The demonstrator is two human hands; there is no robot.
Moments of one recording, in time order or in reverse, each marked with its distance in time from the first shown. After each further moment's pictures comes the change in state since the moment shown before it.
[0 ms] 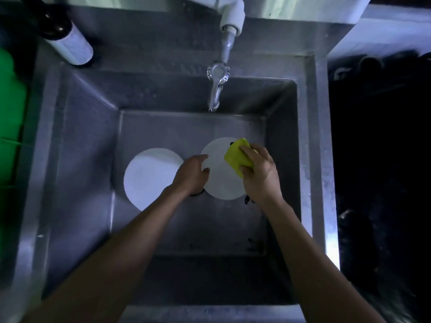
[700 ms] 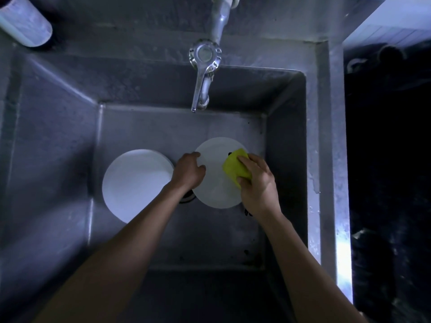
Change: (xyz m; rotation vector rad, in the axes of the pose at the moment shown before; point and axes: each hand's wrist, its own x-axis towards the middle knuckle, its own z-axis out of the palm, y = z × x) left_hand 0.073 -0.021 0.047 -0.038 0.005 -0.128; right_hand 0.018 0.047 0.030 0.012 -0.052 0.058
